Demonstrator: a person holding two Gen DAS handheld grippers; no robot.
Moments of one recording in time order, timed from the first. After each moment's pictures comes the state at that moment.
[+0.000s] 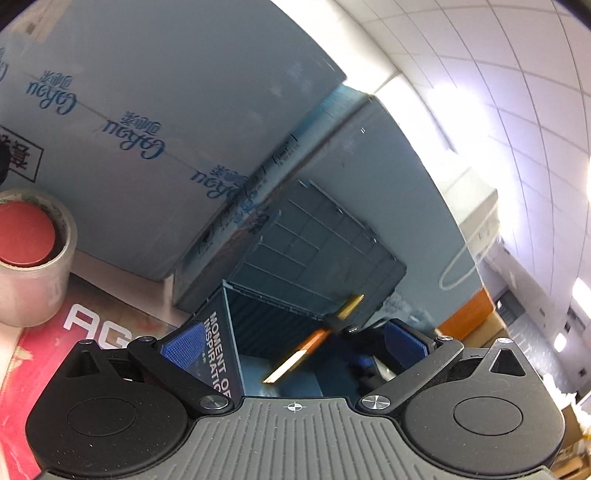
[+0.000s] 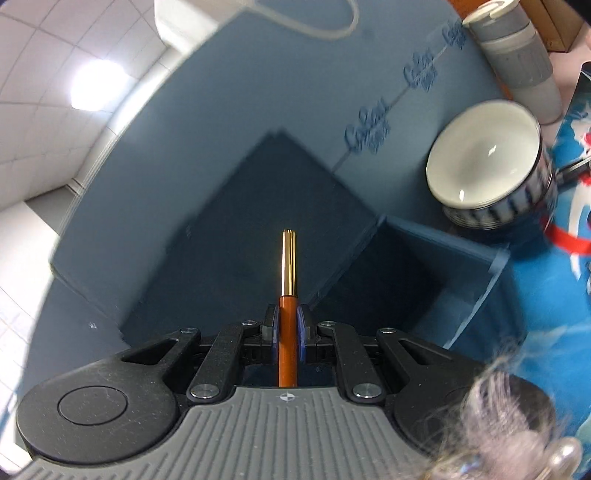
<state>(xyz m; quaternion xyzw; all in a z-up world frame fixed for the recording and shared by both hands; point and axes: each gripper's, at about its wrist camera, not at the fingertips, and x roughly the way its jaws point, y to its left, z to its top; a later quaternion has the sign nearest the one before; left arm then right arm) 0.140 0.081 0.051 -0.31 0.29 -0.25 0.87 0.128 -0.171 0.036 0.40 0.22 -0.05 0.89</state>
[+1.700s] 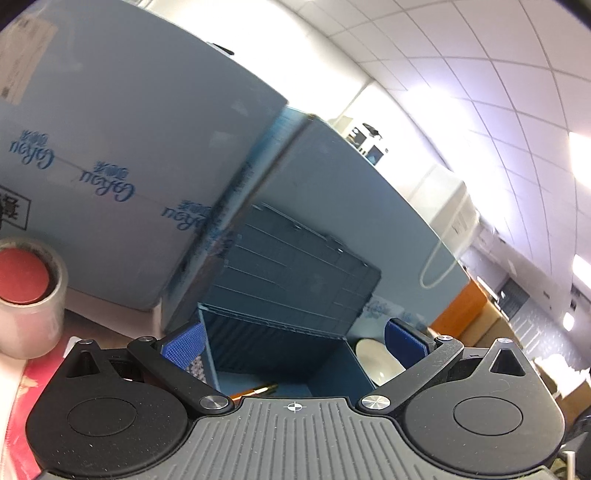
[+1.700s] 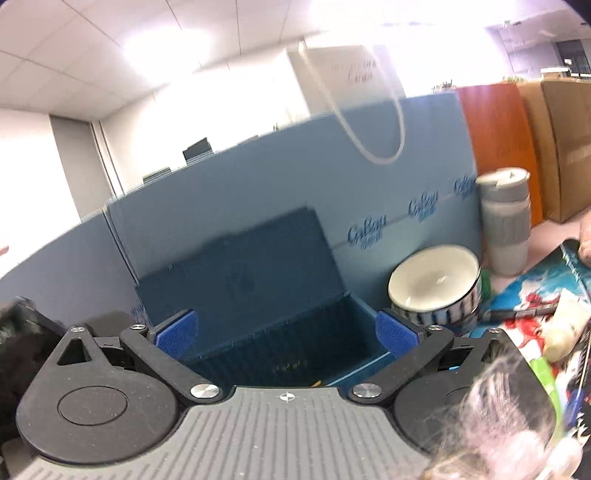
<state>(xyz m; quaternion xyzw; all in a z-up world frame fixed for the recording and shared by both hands) 0.114 0.065 0.073 -0.25 0.24 -0.26 0.90 0.040 -0.154 0.089 0.18 0.16 -0.07 0.97</state>
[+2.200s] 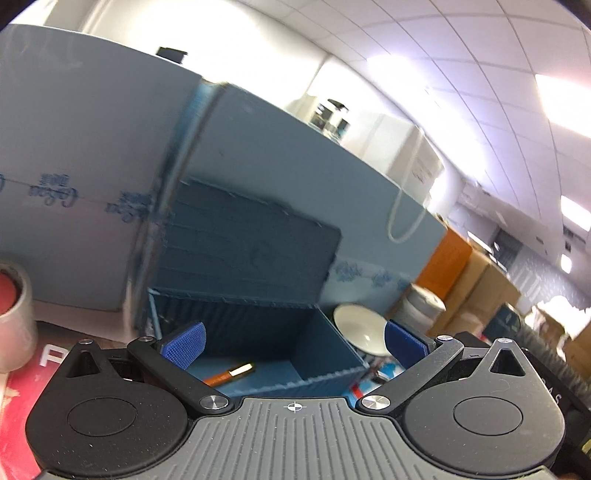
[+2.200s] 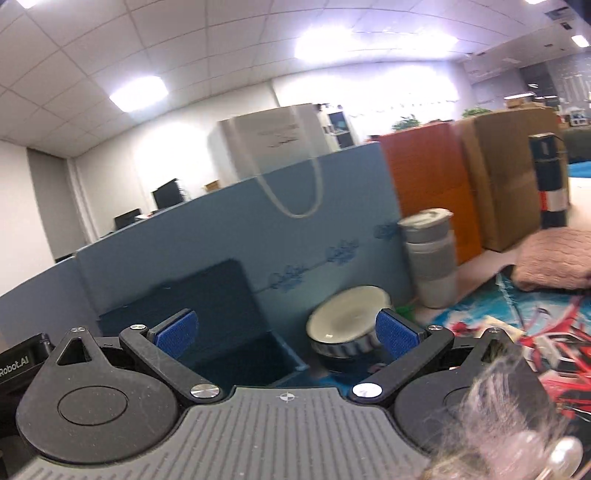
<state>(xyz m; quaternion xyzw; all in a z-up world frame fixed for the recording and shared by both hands) 0.096 0.022 0.078 -0.17 0.25 -0.30 0.90 -0.021 -0.202 0.094 0.18 0.11 -0.15 0.97</state>
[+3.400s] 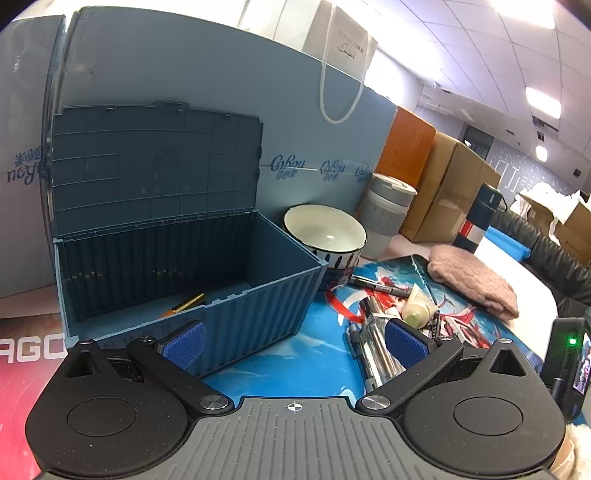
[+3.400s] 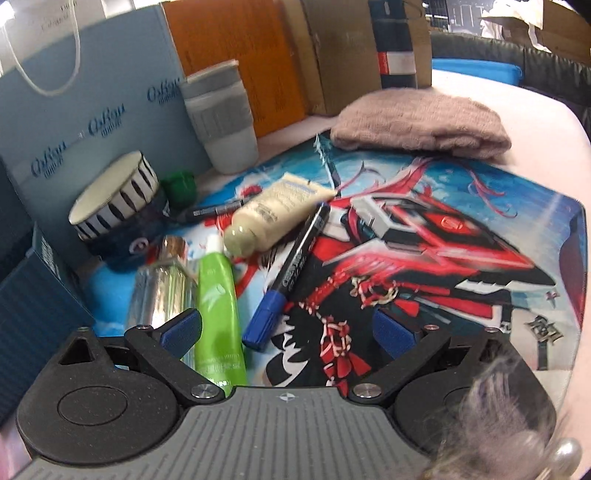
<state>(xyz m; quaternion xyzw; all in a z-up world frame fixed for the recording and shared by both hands) 0.081 -0.047 0.046 -0.03 0.31 -0.37 0.87 -0.043 -0.299 -0.006 0.22 0.31 -0.34 0.86</state>
